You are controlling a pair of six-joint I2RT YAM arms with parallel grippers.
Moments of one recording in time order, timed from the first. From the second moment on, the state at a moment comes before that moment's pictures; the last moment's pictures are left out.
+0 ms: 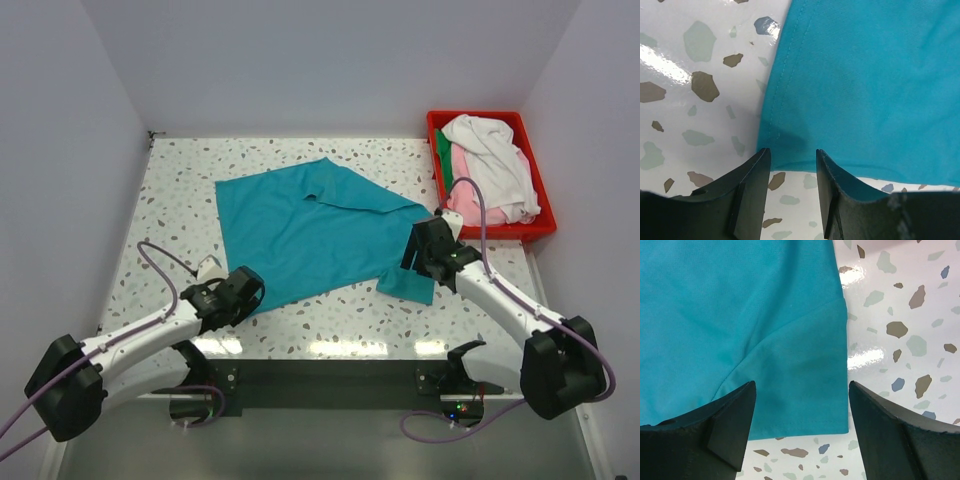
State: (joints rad) left arm -0.75 0.96 0.45 -0.65 -0.44 -1.44; right arm 0.38 1.18 0.69 -0.50 0.39 0.61
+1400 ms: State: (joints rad) left arm -0.25 1.13 0.64 -0.48 -0.43 -0.98; right arm 0.46 1.25 0.67 -0.44 0.35 0.66
